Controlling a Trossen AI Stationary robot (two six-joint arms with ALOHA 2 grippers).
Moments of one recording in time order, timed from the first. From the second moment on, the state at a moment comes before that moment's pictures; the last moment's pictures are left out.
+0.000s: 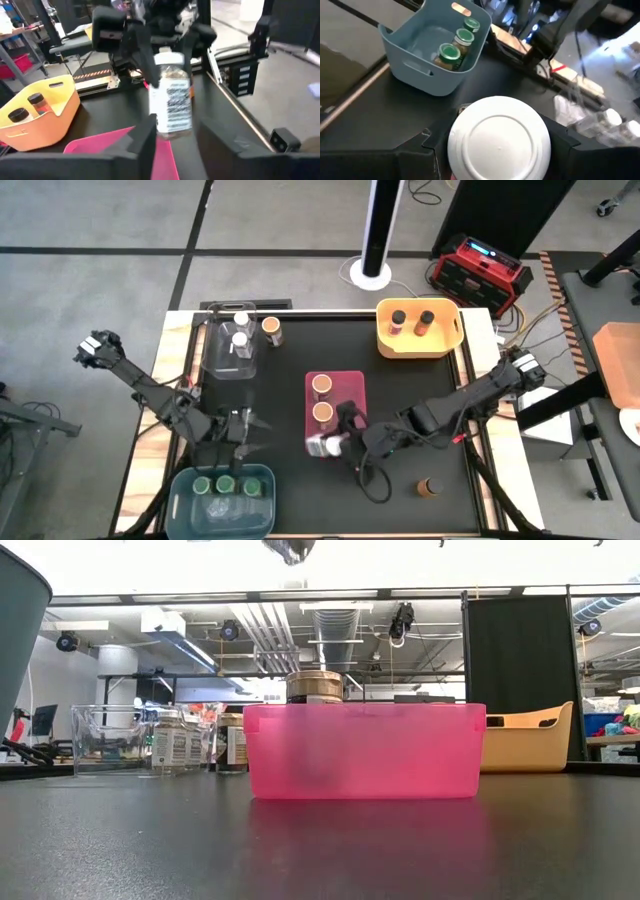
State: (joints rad) left arm -0.62 1.04 0.78 0.03 -0.51 0.03; right arm 0.42 1.64 1.38 -0.27 0.31 -0.25
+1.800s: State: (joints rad) left arm -0.55 1.48 0.99 0.13 -1.24 0.20; right arm 0.42 1.59 1.48 -0.23 0.72 -0.06
